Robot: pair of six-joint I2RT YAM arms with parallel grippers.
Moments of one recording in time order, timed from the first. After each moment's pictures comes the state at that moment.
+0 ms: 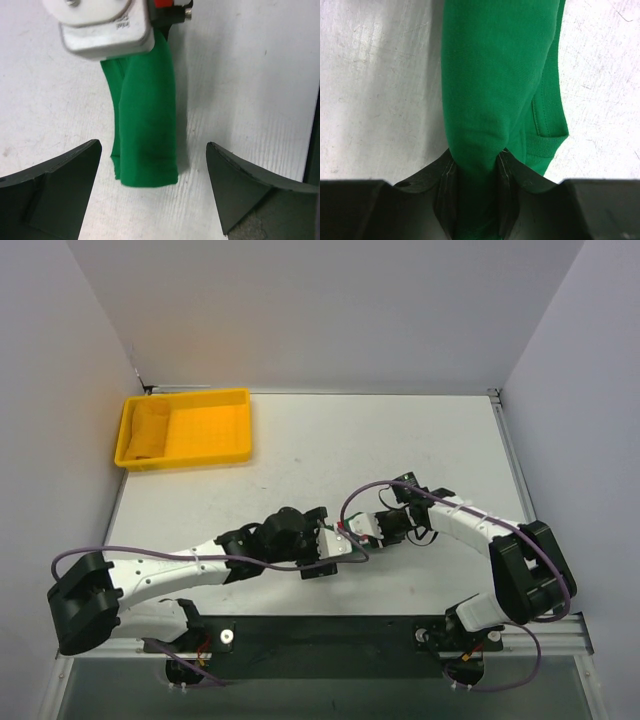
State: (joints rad) left arm -1.06 1.22 0.68 -0.03 0.08 0.43; right arm 0.44 1.45 0.70 -0.48 -0.56 -1.44
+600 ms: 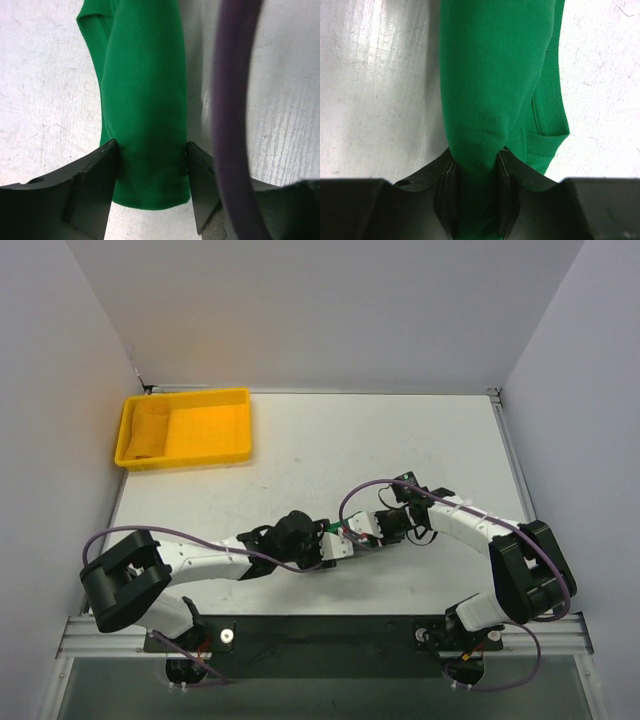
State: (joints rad) left arm -1.02 1.44 0.61 0.17 0.05 0.49; right arm 0.44 1.45 0.70 -0.48 -0.55 -1.42
